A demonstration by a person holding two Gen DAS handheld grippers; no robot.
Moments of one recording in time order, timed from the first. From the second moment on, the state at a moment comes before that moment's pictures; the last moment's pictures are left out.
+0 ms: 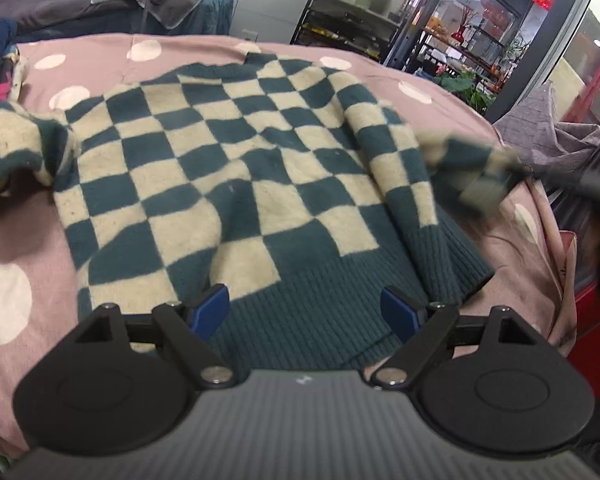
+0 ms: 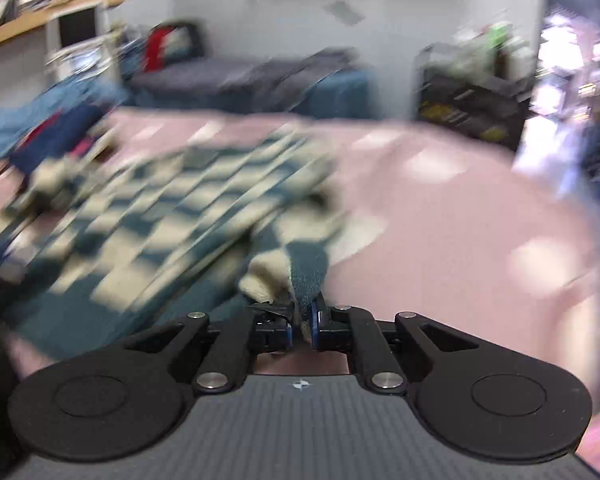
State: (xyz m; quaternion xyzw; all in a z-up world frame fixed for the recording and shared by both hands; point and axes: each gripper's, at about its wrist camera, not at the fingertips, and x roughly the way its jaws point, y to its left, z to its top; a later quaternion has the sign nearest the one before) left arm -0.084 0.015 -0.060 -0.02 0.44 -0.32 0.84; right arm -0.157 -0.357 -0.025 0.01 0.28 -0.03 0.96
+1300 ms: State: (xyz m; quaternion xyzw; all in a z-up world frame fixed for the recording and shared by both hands) left arm -0.076 0.042 -0.056 -0.03 0.44 -0.29 0.85; right arm -0.158 -0.205 -0.060 -0.51 0.16 0.22 0.81
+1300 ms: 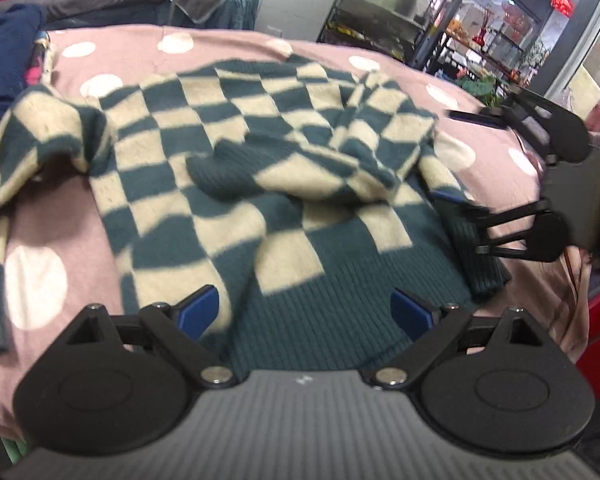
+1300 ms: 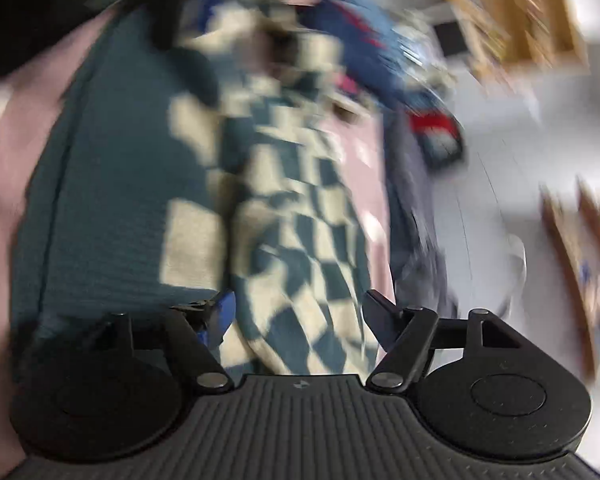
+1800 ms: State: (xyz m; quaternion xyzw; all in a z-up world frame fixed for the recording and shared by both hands) left arm 0.104 0.009 -0.068 0.09 0.42 -0.43 0.79; right arm -0.080 -0.336 -0.045 -0.14 0.35 0.09 0.92
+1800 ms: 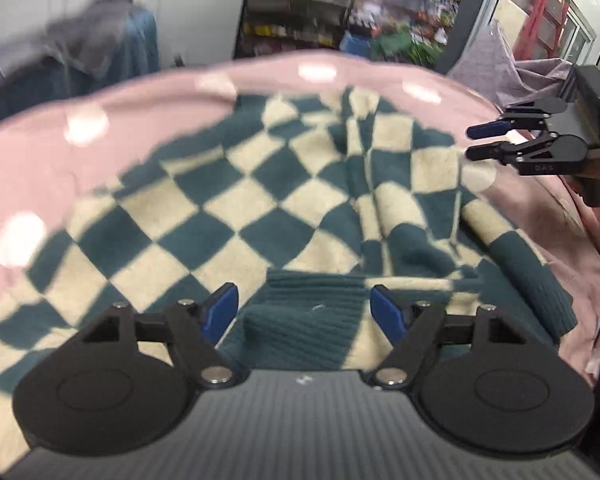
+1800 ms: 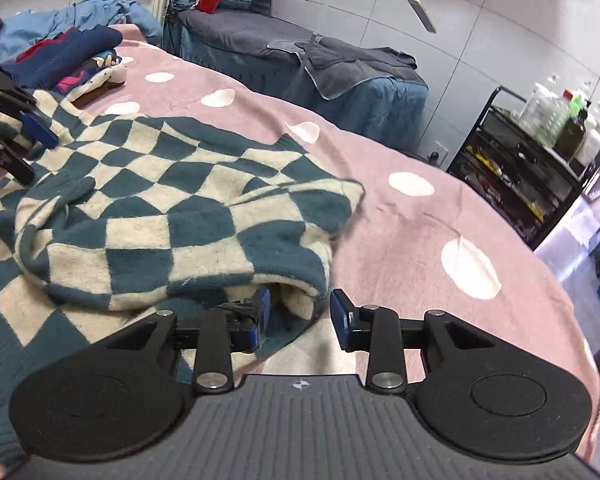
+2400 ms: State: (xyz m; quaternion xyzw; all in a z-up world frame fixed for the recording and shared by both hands) left arm 0.022 0.055 -0.027 0.06 0.29 -0.58 0.76; right arm -0.041 -0.351 -0.065 -0.09 0.36 0.10 0.92
